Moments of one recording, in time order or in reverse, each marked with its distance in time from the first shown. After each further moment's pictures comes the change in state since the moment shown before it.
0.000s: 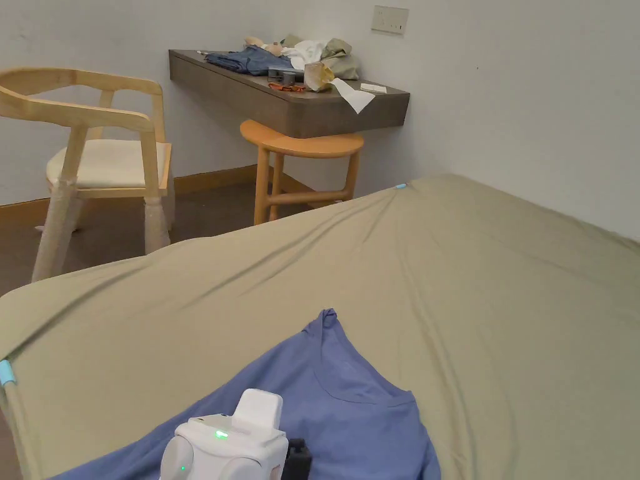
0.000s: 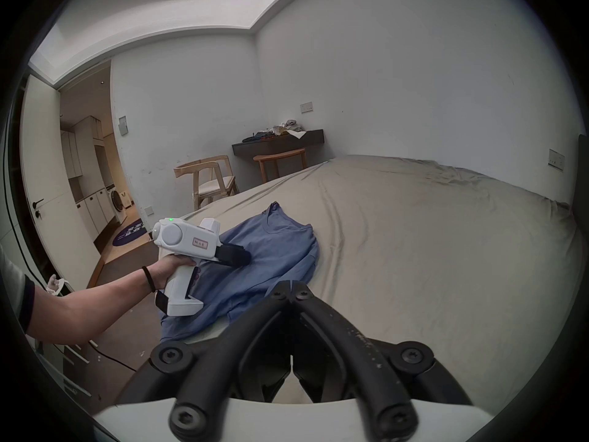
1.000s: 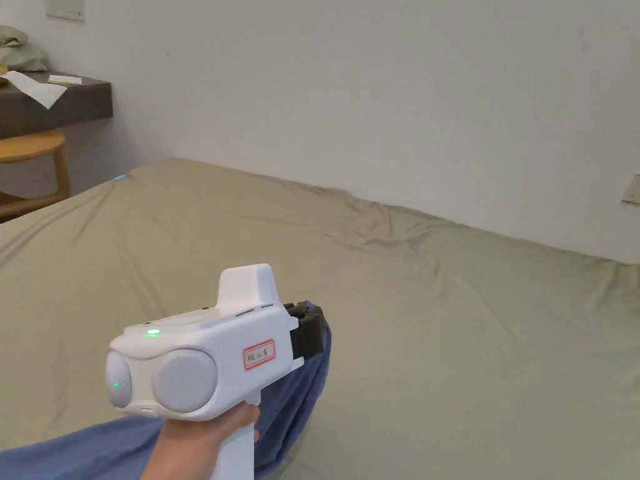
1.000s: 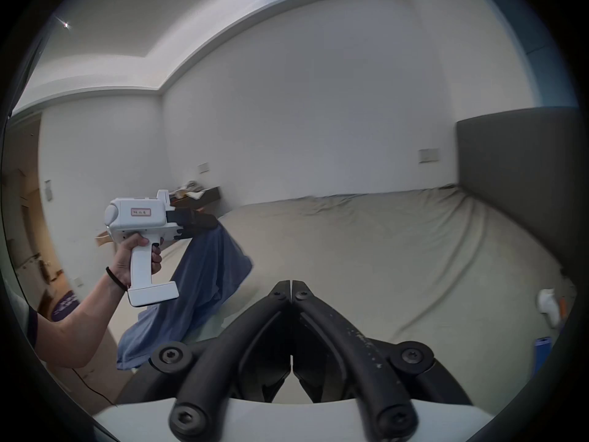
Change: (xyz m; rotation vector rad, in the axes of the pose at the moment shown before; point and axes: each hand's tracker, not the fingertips) left arm 0.316 0.047 0.187 0.236 -0.826 -0.095; right arm 0.066 -0.055 0.271 0.269 -0.566 -0.220
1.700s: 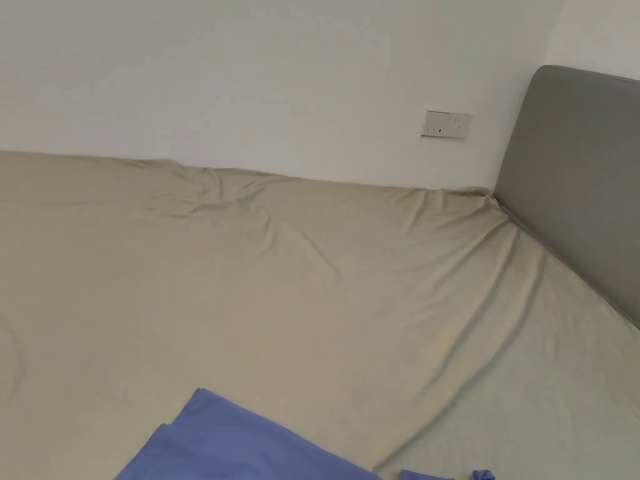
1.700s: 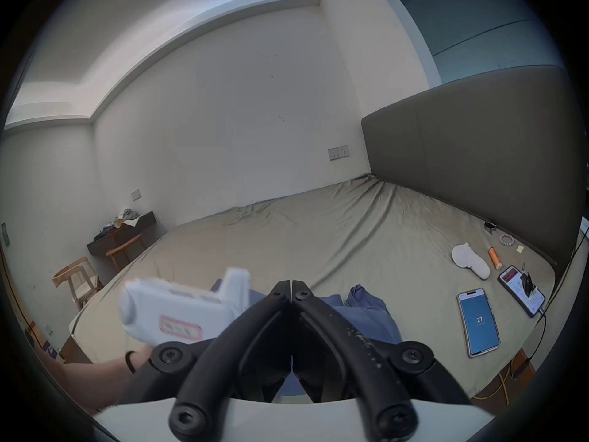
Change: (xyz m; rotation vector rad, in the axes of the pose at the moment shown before) left arm 0.246 -0.268 -0.046 -0.712 -0.519 -0.248; right arm 0.088 -0.045 0.094 0.001 -0.254 -0.178
